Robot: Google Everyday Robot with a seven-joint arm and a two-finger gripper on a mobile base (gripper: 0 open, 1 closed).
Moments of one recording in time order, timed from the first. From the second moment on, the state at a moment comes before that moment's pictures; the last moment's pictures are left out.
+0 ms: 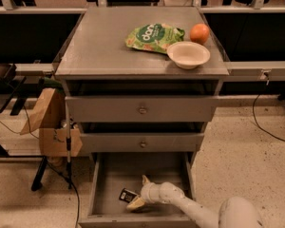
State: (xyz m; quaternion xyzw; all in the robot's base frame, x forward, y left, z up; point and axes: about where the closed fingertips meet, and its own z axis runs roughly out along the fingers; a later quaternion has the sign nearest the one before) arm 0.604 0.030 0.119 -0.48 0.77 0.22 0.36
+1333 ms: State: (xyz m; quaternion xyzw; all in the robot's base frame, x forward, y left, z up) arm 0.594 0.024 0.112 -0.49 0.77 0.20 0.35
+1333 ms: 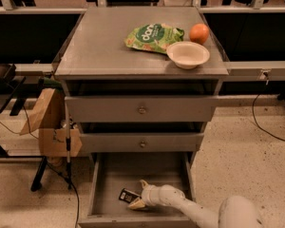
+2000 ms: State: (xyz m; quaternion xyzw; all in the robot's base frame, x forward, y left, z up) arm 0.598 0.029 0.109 -0.49 0.77 0.21 0.35
